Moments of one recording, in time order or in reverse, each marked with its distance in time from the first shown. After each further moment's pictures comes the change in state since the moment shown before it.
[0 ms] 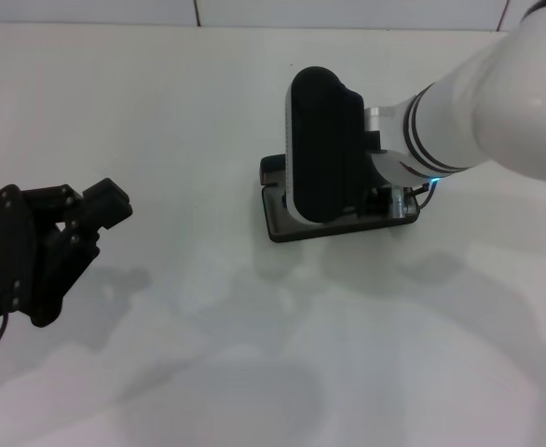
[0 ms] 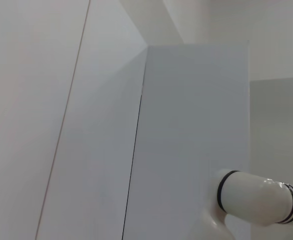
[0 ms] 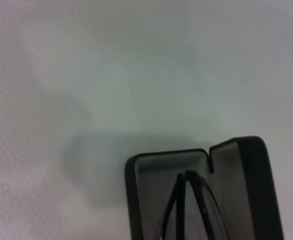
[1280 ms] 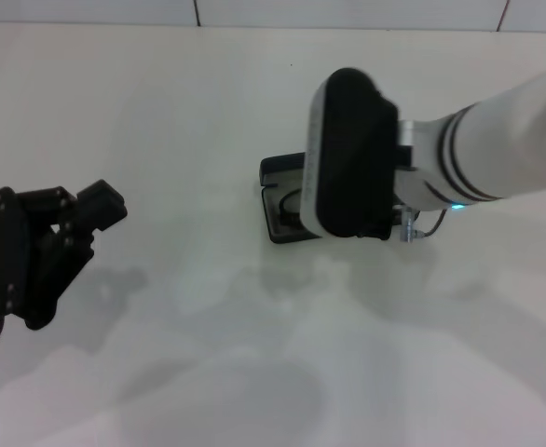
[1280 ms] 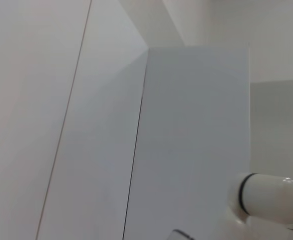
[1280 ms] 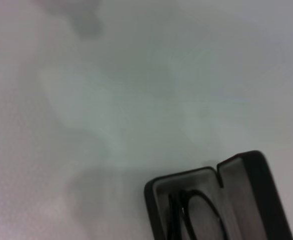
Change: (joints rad) left arm 0.012 -0.001 0.000 0.010 -0.006 0.005 -0.007; right arm -0.197 0.000 0.039 -0.244 -0.024 -0.042 0.023
